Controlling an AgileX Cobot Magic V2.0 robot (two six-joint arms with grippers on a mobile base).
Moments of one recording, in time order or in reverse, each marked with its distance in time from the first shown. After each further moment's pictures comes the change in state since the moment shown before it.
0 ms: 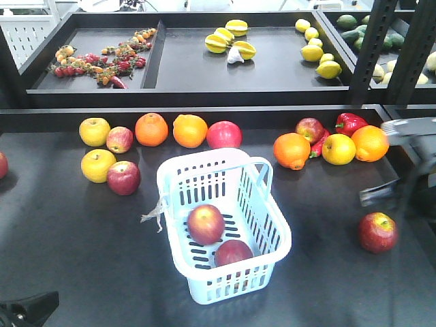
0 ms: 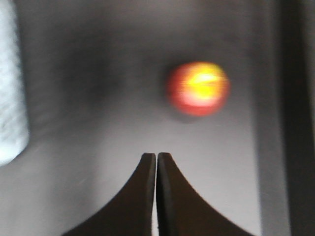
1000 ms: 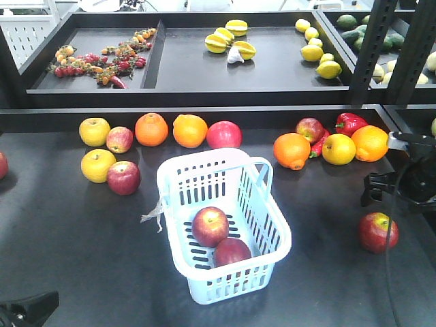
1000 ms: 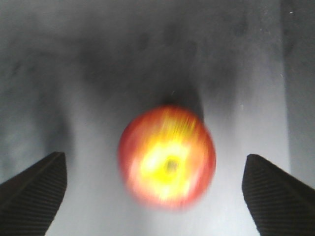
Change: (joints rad) left arm 0.000 0.000 0.000 0.000 0.000 0.000; right arm -0.336 0.689 -0.414 0.489 -0.018 -0.545
